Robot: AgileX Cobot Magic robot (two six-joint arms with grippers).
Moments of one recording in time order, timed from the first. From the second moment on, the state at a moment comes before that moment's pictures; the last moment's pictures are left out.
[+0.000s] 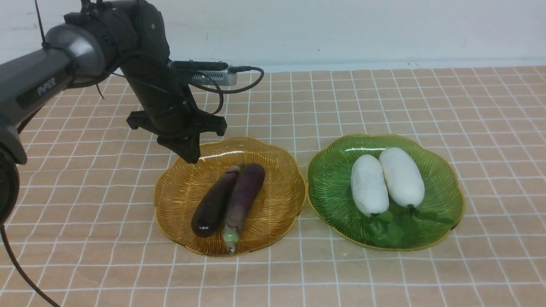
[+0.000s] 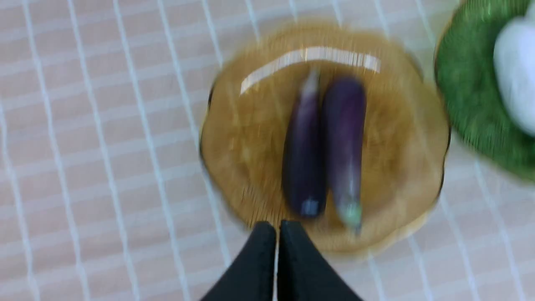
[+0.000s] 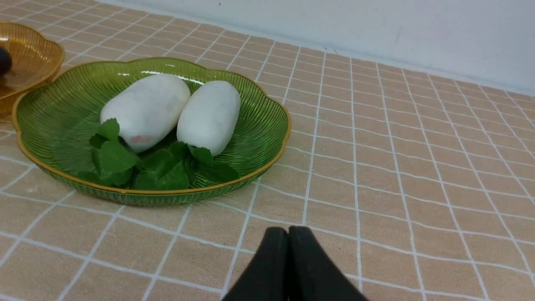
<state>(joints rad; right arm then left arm) 0.07 -0.01 0.03 0.13 0.39 -0.27 -0.22 1.45 -1.60 -0.11 1.25 0.00</state>
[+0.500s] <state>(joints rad) 0.07 -0.01 0.03 0.13 0.39 -0.15 -0.22 0.93 -1.10 -0.14 1.22 0.04</state>
